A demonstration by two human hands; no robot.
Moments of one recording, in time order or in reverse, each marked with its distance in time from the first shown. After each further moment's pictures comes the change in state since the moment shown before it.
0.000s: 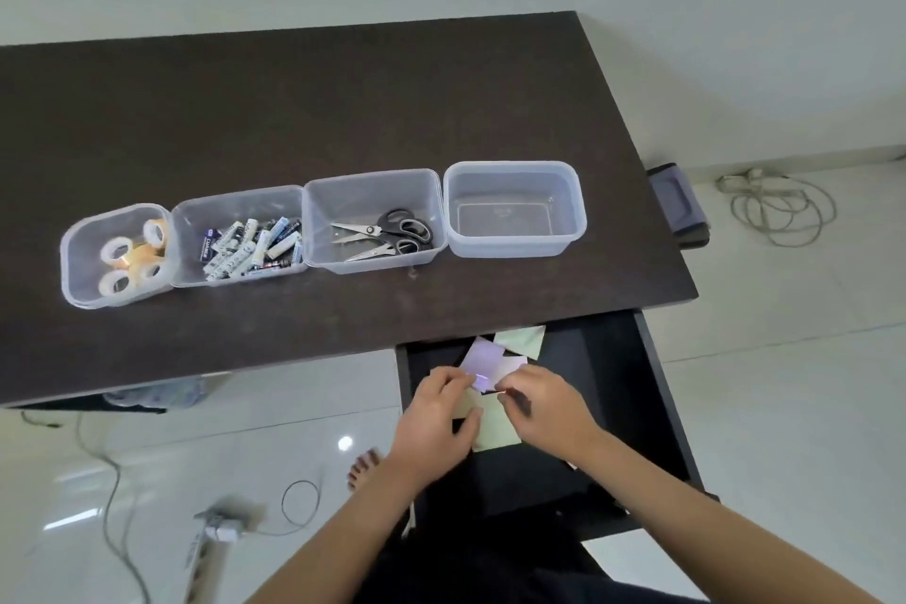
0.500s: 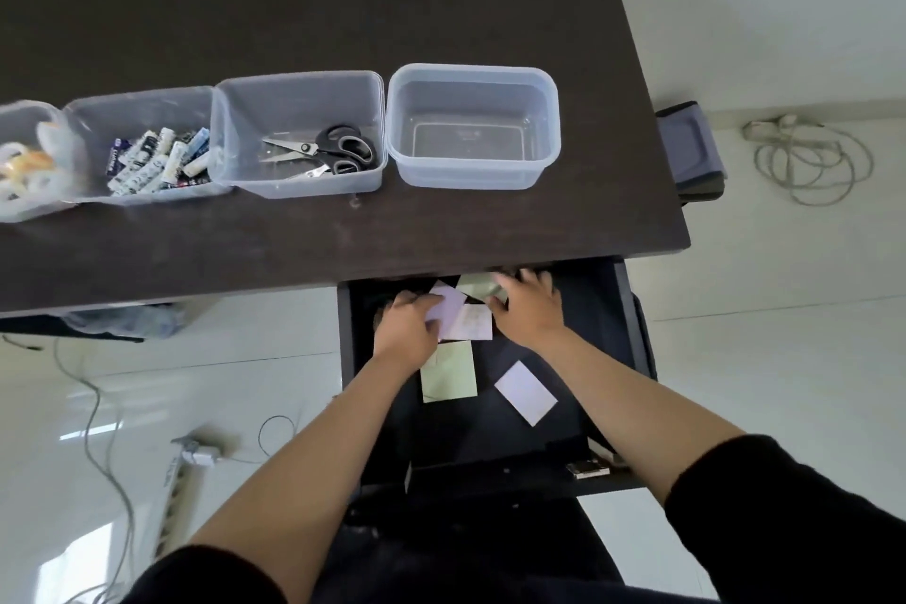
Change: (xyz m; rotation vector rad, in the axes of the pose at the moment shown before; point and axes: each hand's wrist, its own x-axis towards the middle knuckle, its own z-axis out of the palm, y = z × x) left_hand 0.074 -0.022 0.065 0.166 -0.154 -0.440; right_hand 0.070 0.088 0.011 -0.252 -0.194 0.312
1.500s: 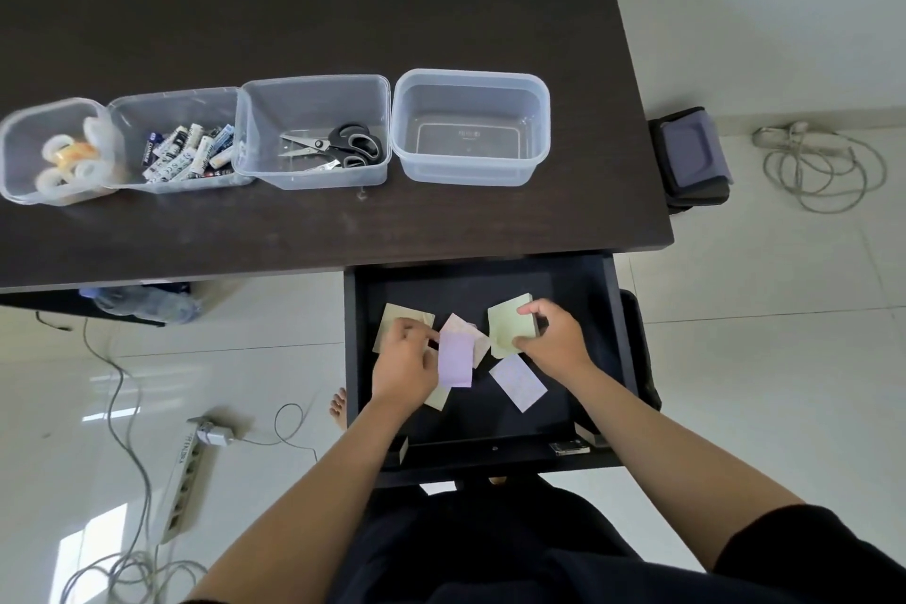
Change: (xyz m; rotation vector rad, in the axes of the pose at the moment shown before) left_hand -0.071 0.000 0.022 -0.105 0.143 -0.024; right_hand -0.064 0.039 -0.003 0.667 0.007 0.144
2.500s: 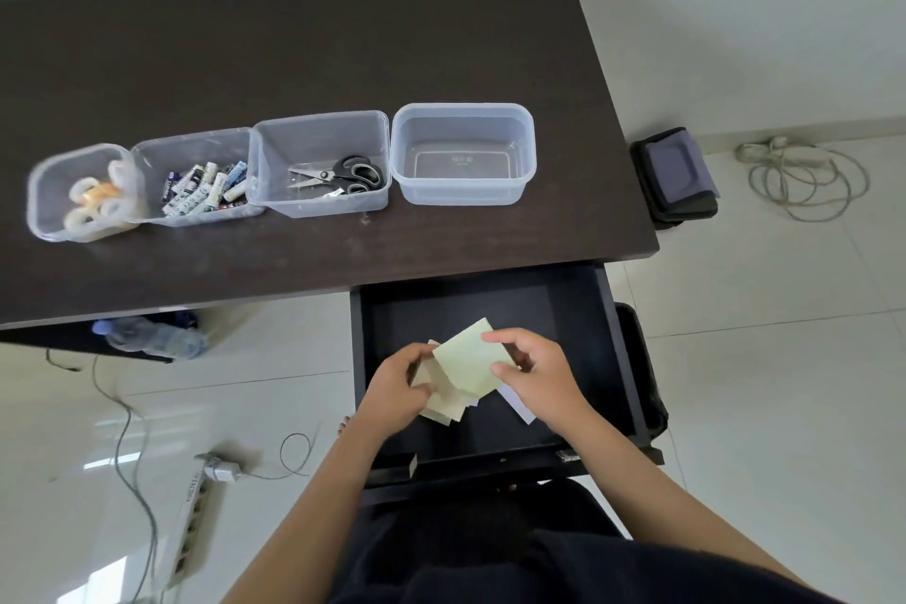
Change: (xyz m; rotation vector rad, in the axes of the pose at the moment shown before) left_hand -0.030 0.011 -0.052 -0.522 -0.246 -0.030; right_hand -0.072 -0.038 0.006 0.249 -0.095 -0.216
